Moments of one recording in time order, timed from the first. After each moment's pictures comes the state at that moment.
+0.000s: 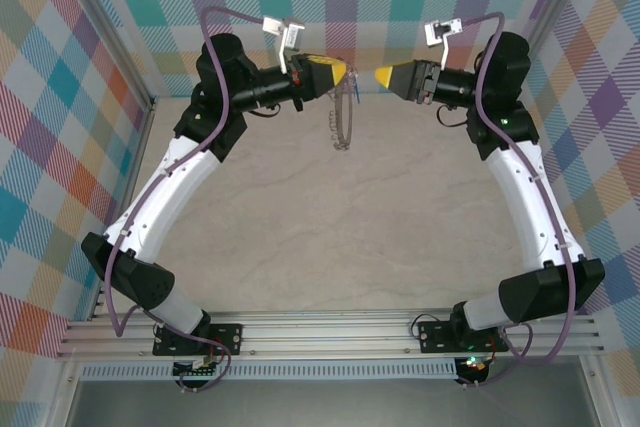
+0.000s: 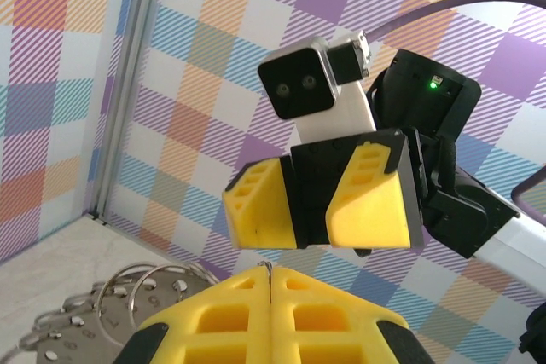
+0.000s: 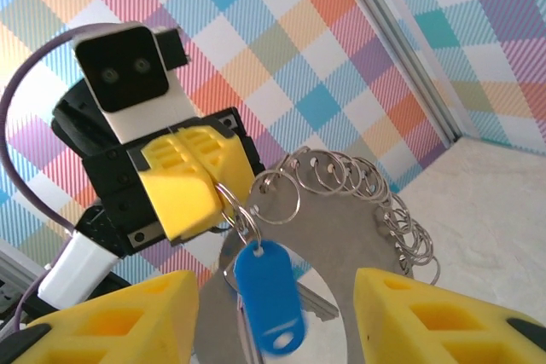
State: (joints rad) left arm -0.51 1.58 1.82 -0.12 0.75 -0.42; right arm 0.19 1.44 1.65 -0.13 -1.11 0.69
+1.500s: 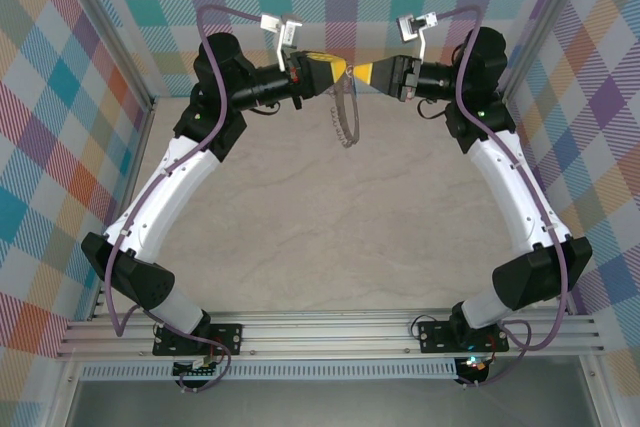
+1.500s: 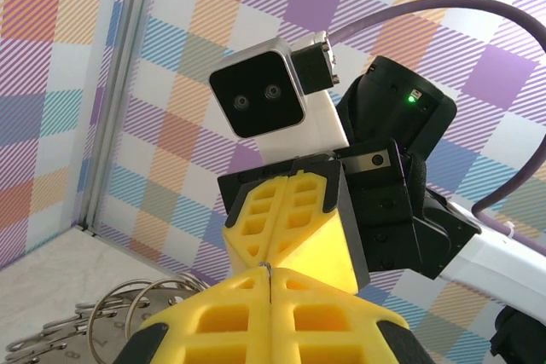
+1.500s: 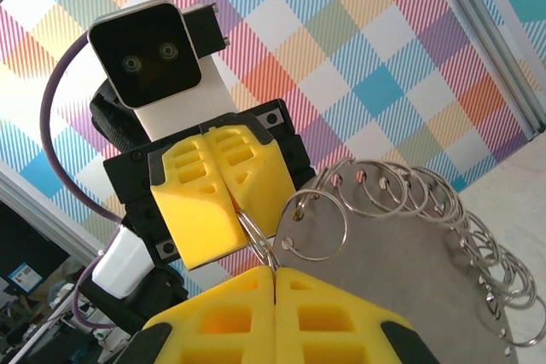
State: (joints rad) left arm -0.51 1.58 1.82 -0.08 0.77 -0.45; right arm 0.29 1.52 1.68 0.02 -1.16 0.82
